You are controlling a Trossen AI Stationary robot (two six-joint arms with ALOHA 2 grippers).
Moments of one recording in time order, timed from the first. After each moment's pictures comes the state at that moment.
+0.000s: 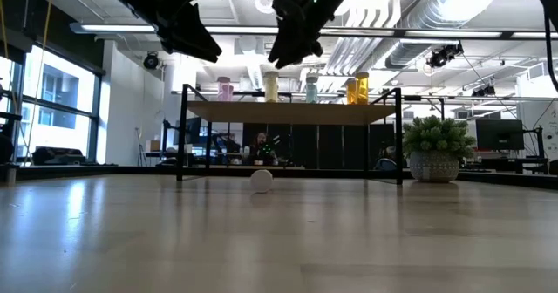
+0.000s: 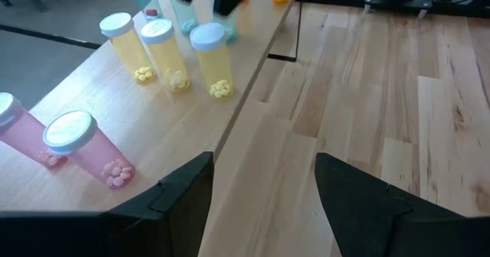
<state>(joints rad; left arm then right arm) 0.32 1.05 0.78 -0.27 -0.20 0.00 -0.35 1.85 1.79 -0.73 -0.03 0.00</state>
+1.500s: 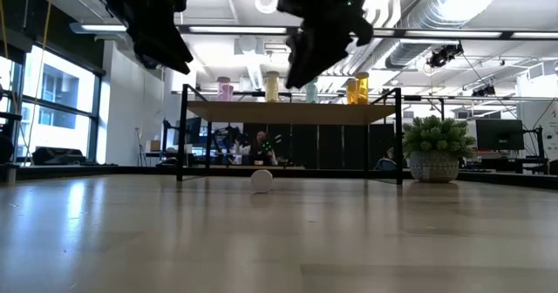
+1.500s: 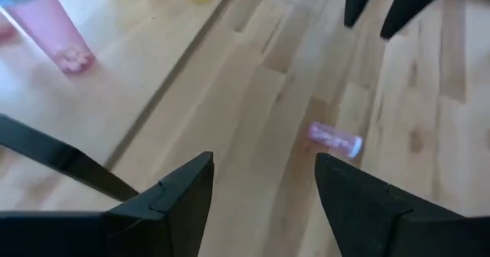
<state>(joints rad) 0.32 0.97 0.78 -0.53 -0.09 -0.19 -0.08 1.76 1.45 -0.70 -0.04 -0.45</state>
